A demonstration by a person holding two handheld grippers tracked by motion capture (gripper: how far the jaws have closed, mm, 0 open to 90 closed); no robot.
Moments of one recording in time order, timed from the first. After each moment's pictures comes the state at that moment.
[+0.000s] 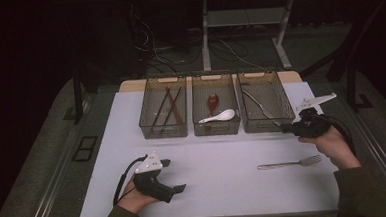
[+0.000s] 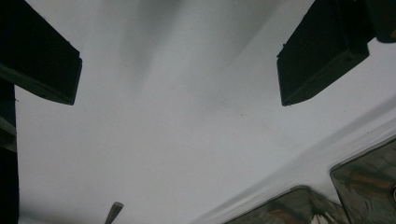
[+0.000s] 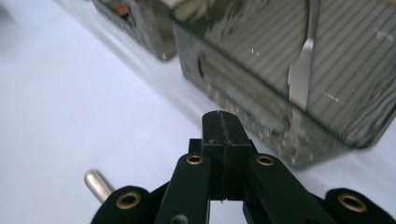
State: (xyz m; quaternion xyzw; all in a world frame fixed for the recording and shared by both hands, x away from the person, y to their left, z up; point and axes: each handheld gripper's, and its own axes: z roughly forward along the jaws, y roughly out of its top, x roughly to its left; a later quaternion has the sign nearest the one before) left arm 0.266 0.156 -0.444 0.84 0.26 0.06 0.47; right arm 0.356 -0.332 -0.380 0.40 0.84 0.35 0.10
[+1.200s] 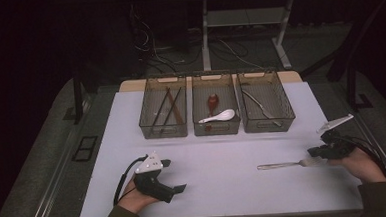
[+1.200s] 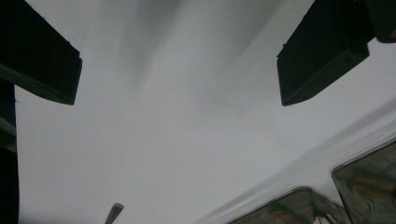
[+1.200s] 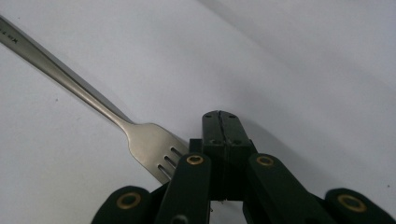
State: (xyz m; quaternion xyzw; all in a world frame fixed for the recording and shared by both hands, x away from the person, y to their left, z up) left arm 0.267 0.155 -0.445 0.84 0.26 0.06 0.47; right arm 0.319 -0.395 -0.425 0.45 0.86 0.22 0.09
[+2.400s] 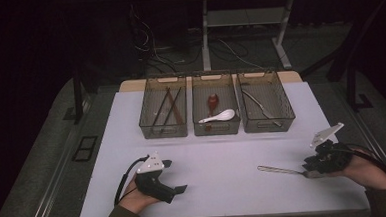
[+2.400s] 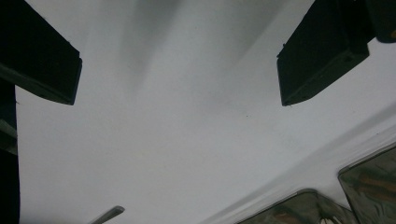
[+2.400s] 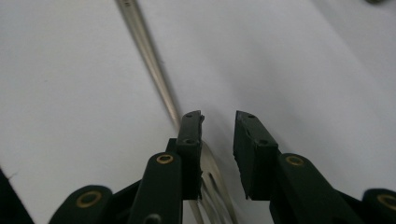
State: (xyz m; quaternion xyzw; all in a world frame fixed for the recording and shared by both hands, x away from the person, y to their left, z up) left arm 0.267 0.153 -0.446 0.84 0.26 0.06 0.47; right arm 0.290 -0.364 -0.409 0.33 0.92 0.19 0.06
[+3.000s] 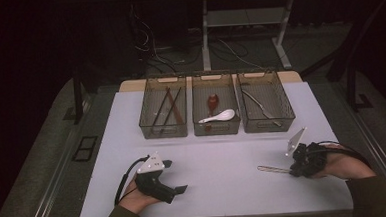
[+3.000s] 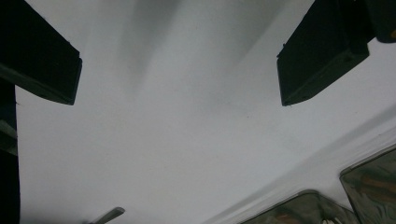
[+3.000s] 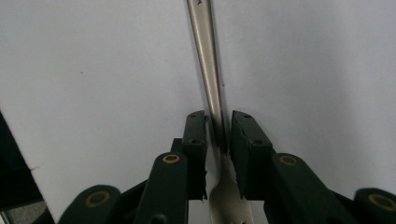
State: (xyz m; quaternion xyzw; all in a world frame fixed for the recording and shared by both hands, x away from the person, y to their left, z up) left arm 0.267 0.152 -0.447 0.84 0.26 0.06 0.47; right arm 0.304 -0.311 -0.417 0.20 0.97 0.10 0.01
